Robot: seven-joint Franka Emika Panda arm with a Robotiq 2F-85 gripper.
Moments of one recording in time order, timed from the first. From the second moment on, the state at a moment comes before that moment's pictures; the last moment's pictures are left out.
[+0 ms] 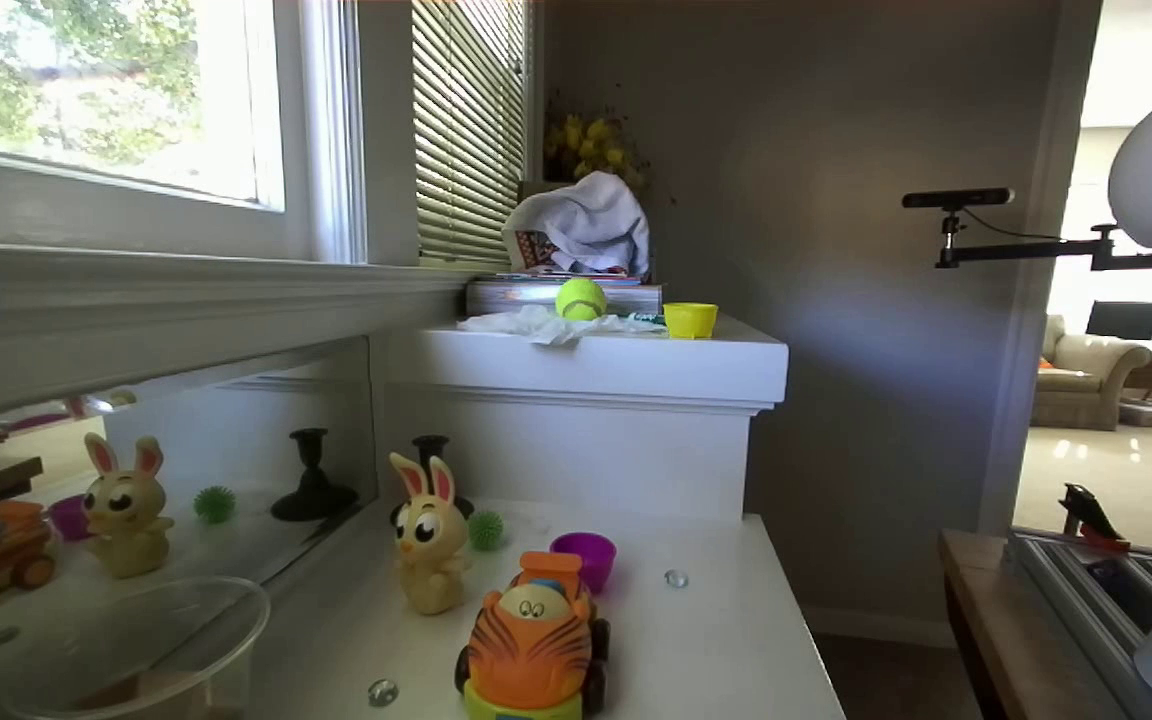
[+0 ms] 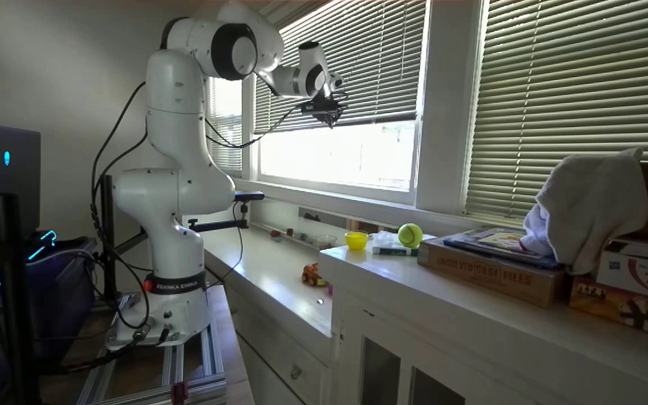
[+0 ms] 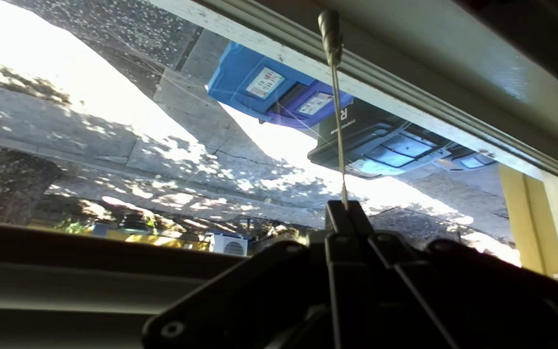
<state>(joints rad) -1.58 0.32 2.23 -1.90 -0.19 2.57 -0.17</state>
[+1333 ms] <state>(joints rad) -1.81 0.46 2.30 -1.96 -0.73 2.60 0.33</state>
